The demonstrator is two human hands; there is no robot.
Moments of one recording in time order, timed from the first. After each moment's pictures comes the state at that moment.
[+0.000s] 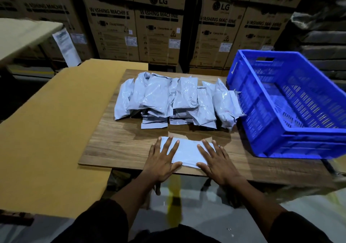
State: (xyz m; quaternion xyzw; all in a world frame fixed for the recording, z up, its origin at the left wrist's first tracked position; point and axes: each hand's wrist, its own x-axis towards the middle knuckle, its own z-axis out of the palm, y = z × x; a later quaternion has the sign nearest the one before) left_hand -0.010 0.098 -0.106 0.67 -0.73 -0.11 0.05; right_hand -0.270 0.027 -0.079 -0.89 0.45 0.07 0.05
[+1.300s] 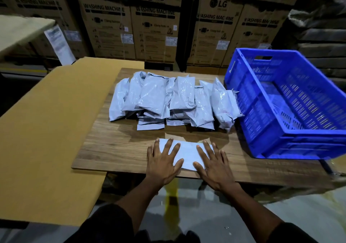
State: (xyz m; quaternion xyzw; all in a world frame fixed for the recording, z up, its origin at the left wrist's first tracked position) left_hand -0.039 0.091 -0.101 0.72 -0.68 -0.05 0.08; right_hand -0.263 0.040 -0.086 -0.85 0.52 0.01 0.07
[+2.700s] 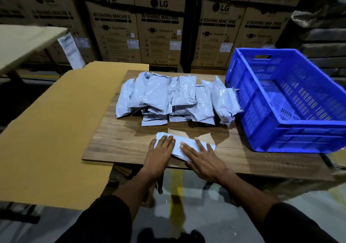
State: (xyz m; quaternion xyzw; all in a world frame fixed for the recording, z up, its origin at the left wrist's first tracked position) left_hand -0.020 0.109 -0.078 0.68 -0.74 0.03 0.02; right_hand -0.241 0.050 -0.059 -0.95 0.30 0.05 -0.01
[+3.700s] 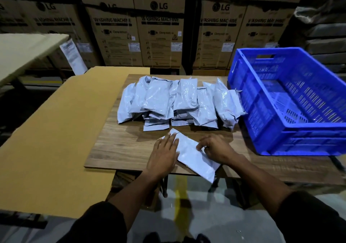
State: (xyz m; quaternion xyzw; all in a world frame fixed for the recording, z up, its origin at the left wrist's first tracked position) left_hand -0.017 0.089 -0.073 0.67 -0.74 0.04 0.07; right_hand -0.244 -0.018 -0.024 -0.90 0.40 -0.05 0.18
